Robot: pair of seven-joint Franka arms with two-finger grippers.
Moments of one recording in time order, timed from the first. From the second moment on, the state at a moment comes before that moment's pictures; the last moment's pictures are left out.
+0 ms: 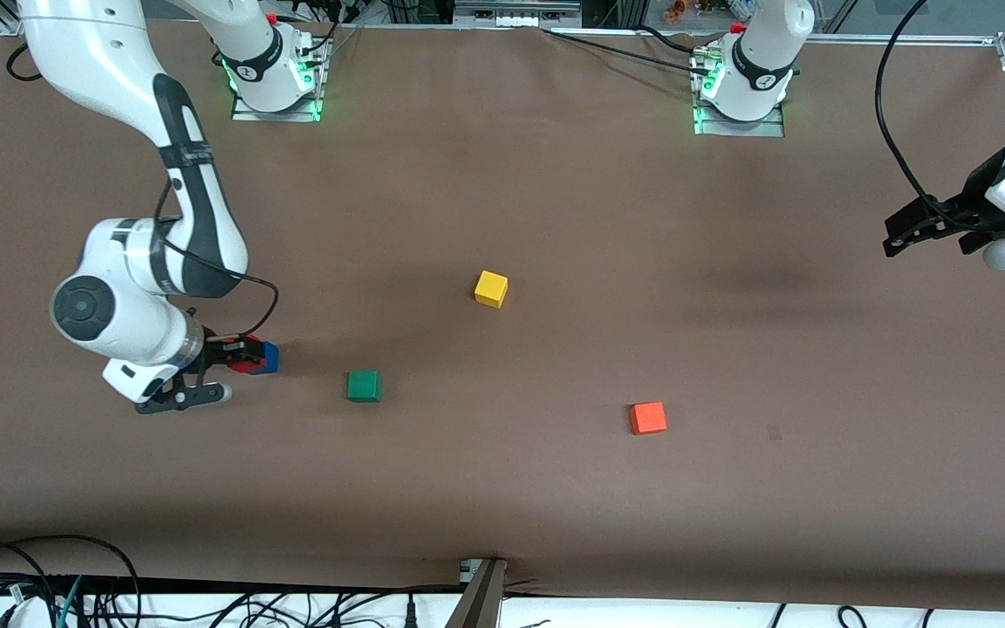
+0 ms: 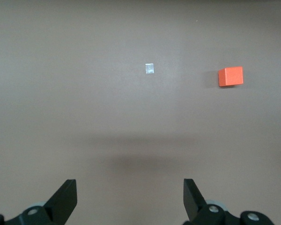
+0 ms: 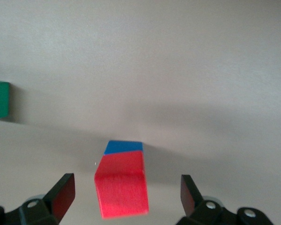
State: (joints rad) left arm 0.04 0.03 -0.05 -1.63 0.01 1.68 -0.06; right arm 0.34 0.55 -0.28 -1.62 0.14 2.10 -0.17
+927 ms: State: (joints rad) left arm 0.05 0.07 -0.05 -1.61 0.01 1.62 -0.01; right arm 0.31 0.32 -0.38 -1.44 0.14 1.59 -0.18
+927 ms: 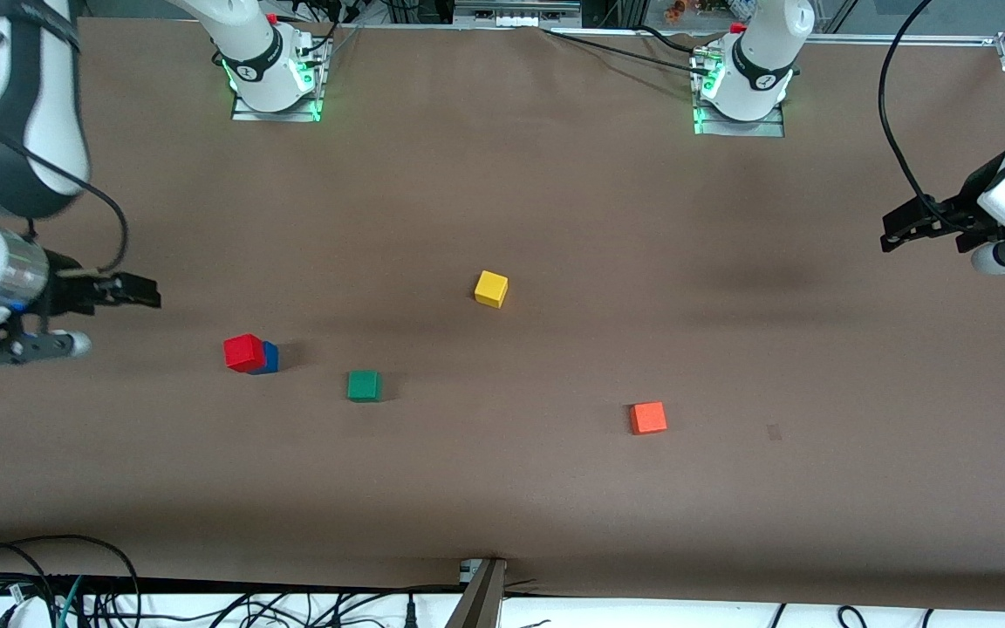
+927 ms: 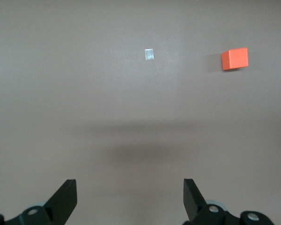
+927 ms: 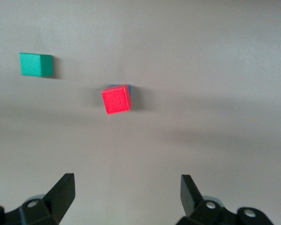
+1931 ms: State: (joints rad) left arm 0.04 0.07 -0.08 -1.57 0.05 1.55 -0.01; right arm 0.10 0.00 -0.17 -1.56 -0.01 1.41 -0.17
